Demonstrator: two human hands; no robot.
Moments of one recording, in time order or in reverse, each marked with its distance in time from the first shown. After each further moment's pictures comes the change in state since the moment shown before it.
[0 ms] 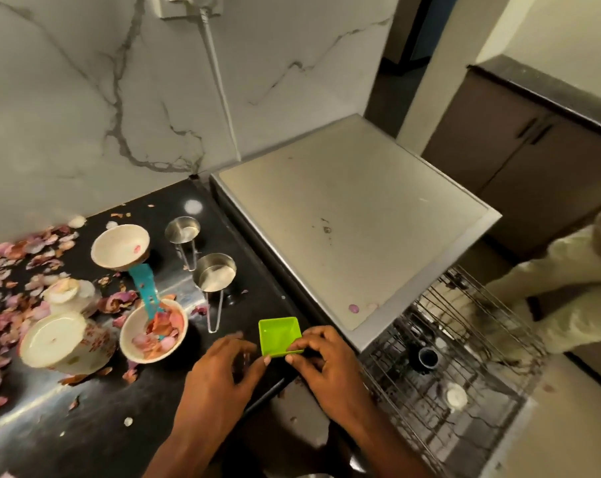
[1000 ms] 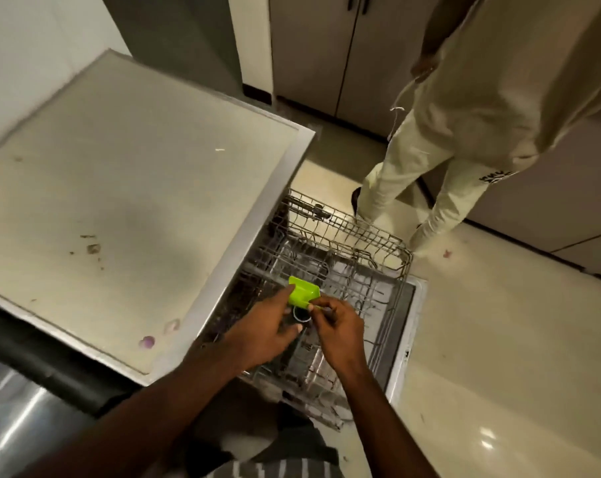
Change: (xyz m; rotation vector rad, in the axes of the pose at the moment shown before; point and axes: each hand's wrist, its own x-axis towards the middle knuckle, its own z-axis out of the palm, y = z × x) left_hand 0.113 0.227 0.329 0.152 -0.893 0.276; right_hand -0.046 0.222 -0.253 0.134 0.599 0.565
